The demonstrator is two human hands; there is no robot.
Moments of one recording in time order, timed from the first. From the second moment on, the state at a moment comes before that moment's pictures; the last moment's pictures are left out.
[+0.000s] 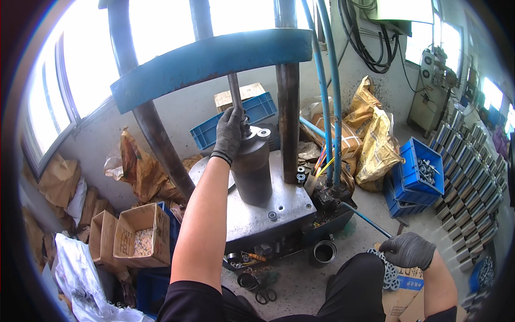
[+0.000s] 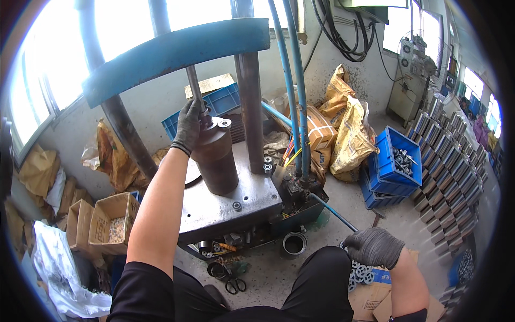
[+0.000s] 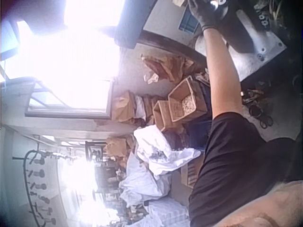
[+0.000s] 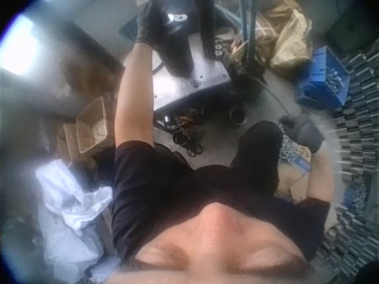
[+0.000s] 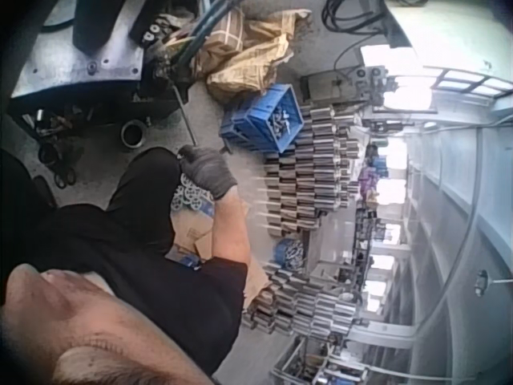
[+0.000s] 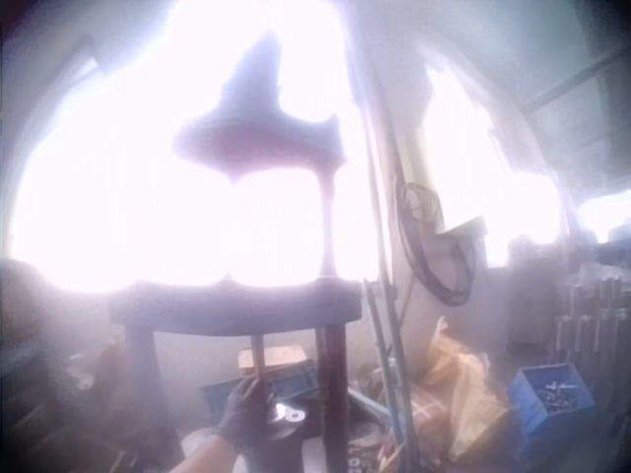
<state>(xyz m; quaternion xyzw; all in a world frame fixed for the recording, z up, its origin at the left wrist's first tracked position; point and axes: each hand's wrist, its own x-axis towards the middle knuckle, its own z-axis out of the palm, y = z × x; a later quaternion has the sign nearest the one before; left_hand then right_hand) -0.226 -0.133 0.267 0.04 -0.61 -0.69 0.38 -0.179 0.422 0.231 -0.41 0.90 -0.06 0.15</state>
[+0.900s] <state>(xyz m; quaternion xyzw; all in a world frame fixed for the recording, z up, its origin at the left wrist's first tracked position) -0.229 -0.140 0.262 0.02 -0.61 -0.69 0.38 -0.177 0.422 0.232 -0.41 0.90 -0.06 0.16</state>
